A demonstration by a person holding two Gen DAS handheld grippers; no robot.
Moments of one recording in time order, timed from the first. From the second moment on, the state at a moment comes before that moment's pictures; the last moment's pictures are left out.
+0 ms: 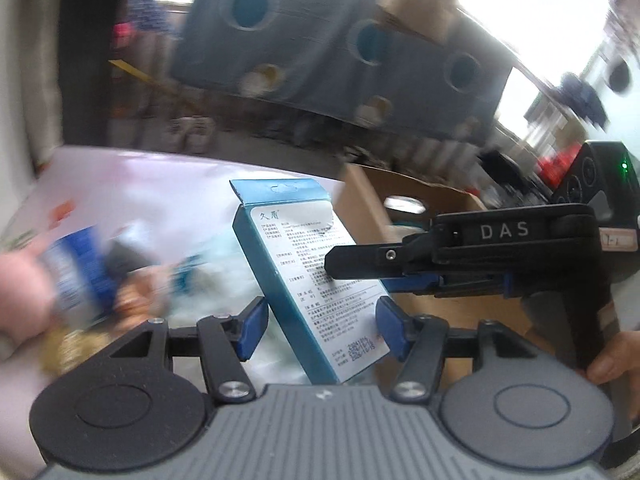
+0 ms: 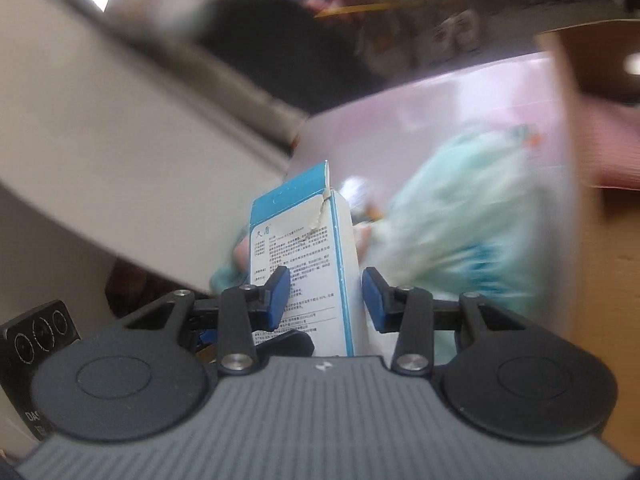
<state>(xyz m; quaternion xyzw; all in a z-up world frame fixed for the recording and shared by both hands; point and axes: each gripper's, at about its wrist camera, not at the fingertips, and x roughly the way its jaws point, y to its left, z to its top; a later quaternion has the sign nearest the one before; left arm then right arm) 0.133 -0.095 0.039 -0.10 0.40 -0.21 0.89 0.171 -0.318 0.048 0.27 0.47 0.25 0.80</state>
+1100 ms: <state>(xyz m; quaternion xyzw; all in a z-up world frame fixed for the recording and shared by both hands) 0.263 -0.359 0.010 0.03 0.46 -0.29 0.84 0.204 -0.613 -0.009 0.32 0.39 0.00 0.87</state>
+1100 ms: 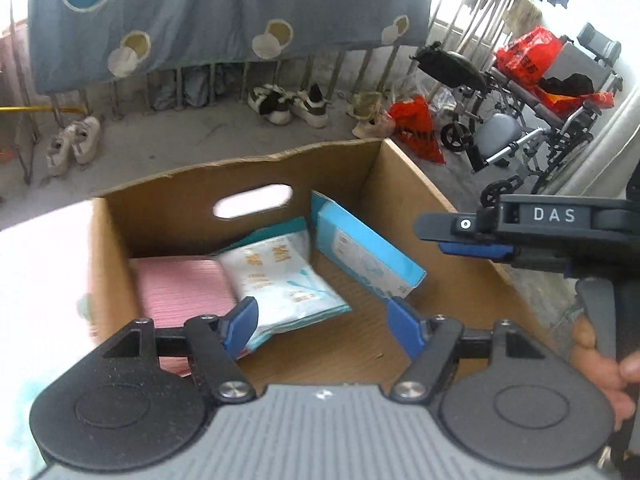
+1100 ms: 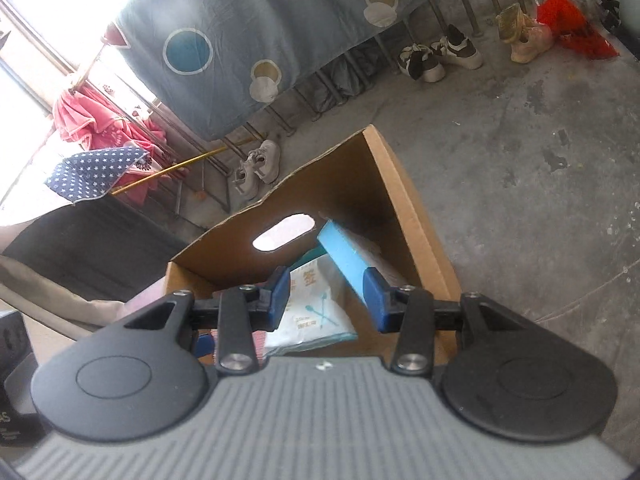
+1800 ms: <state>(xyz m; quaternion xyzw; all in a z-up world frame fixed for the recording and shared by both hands) 0.218 -0.102 0.045 -0.08 0.43 -0.15 0.89 0.253 -0.562 -0.033 0.22 0.43 -0.06 0.87</state>
